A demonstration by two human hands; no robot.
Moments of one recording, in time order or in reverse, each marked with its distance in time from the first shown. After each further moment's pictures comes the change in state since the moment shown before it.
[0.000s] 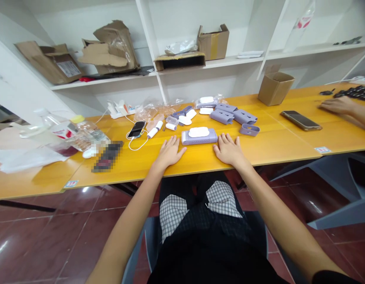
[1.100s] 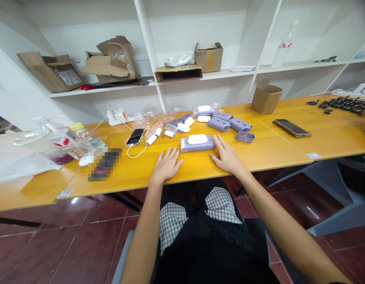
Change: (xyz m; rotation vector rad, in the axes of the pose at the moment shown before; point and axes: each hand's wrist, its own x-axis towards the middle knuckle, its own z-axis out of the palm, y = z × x) left_hand -0.040 0.016 -0.014 0.224 -0.137 -0.033; right_hand -0.013 -0.003 -0.015 0.122 0.081 -0.159
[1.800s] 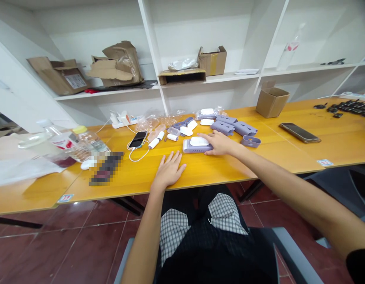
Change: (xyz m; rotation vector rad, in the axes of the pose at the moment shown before) left_hand -0.003 0.003 -0.003 0.080 -0.024 -0.033; right_hand 0.108 0.003 -0.015 -0.280 -0.229 -0.380
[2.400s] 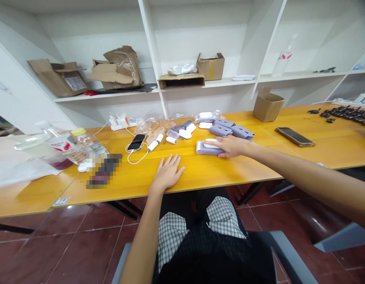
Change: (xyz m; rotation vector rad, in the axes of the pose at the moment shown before) left_hand 0.000 0.000 -0.001 -0.018 0.011 -0.006; right_hand -0.033 0.041 -0.022 -0.165 -0.146 -0.191
